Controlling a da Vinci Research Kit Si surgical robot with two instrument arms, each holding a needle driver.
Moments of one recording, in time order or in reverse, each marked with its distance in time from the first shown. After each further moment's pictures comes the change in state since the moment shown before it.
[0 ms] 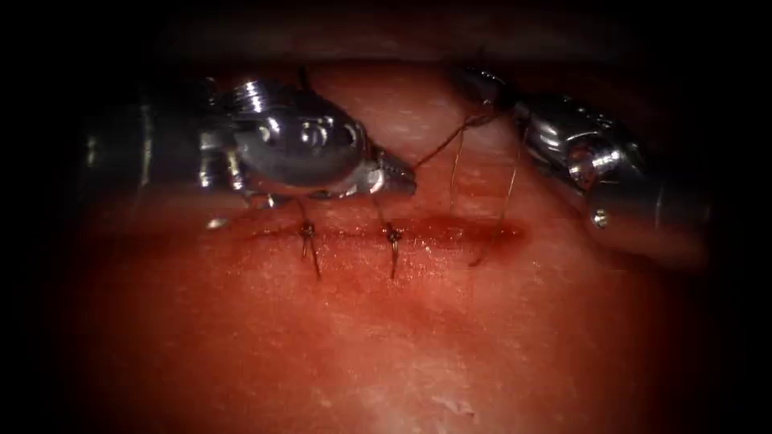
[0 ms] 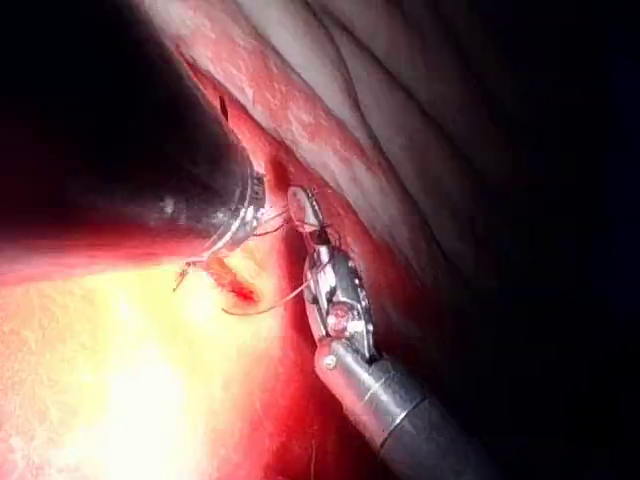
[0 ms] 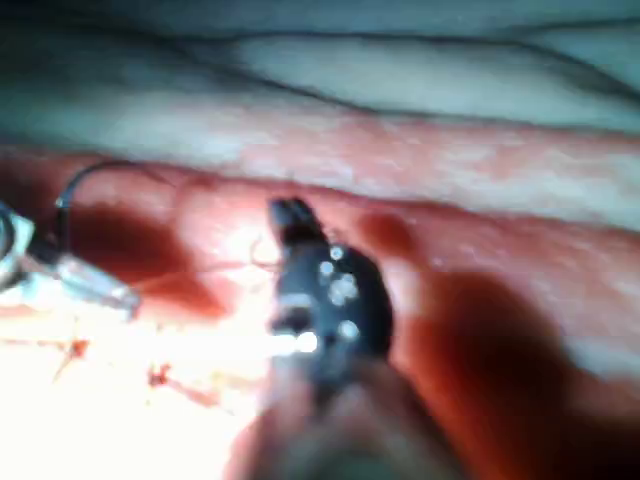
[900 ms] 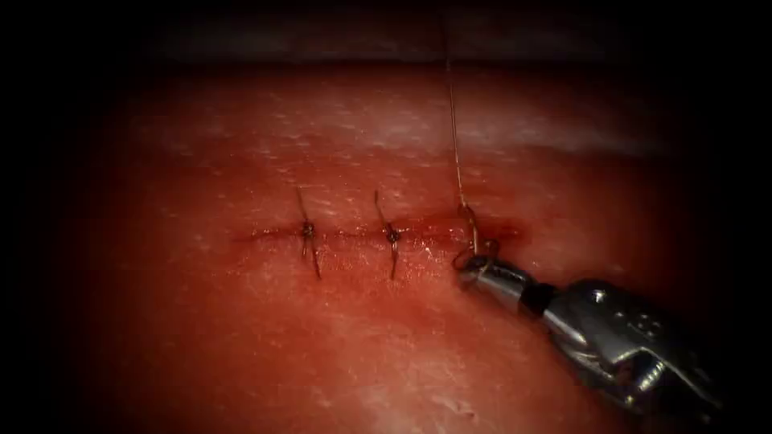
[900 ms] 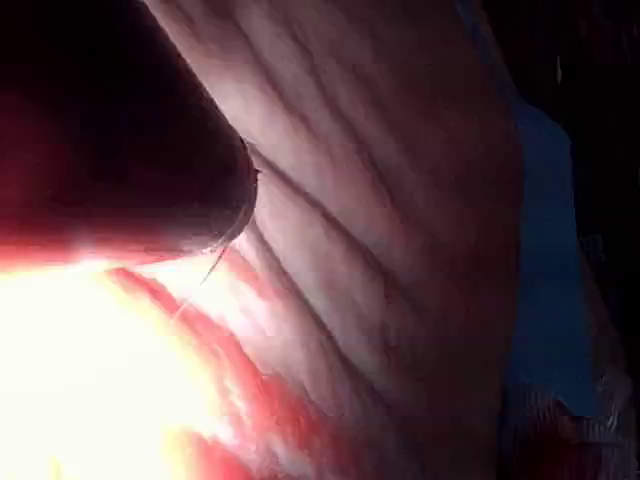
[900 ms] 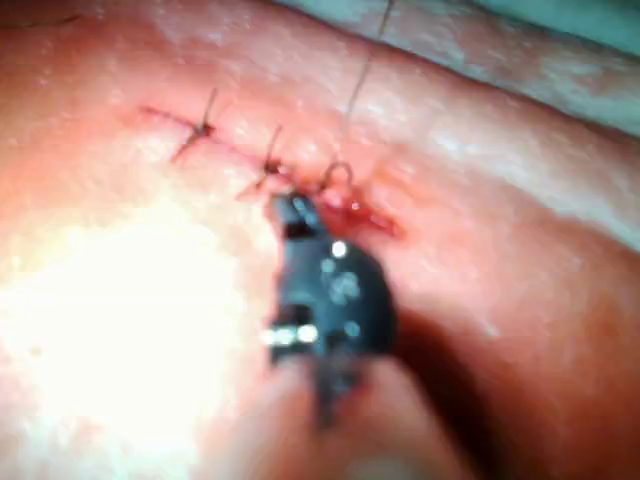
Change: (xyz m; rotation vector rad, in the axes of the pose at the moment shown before) right arm -0.007 -0.006 -0.012 0.113 -0.087 -0.210; left arm 0.008 -0.021 0.002 0.100 -0.001 -0.094
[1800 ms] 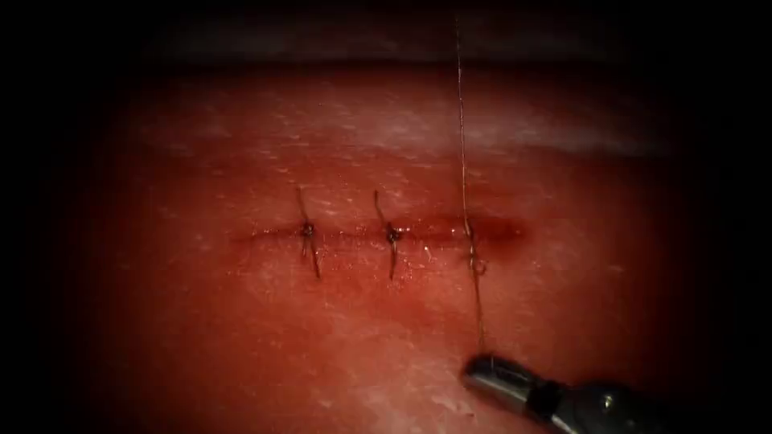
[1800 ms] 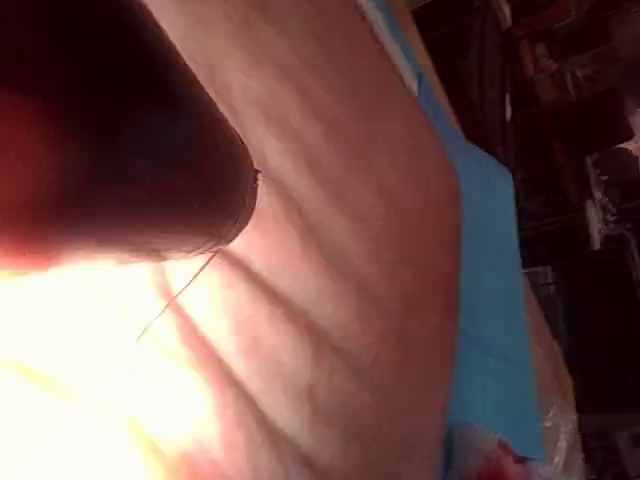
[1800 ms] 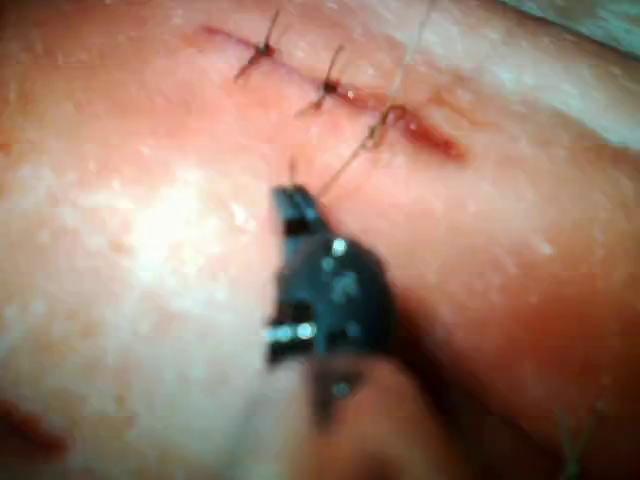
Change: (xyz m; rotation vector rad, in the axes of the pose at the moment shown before) right arm -0.003 -0.004 -0.004 0.051 -0.031 -0.017; left arm 0.009 -0.012 -0.003 0.100 0.037 0.007
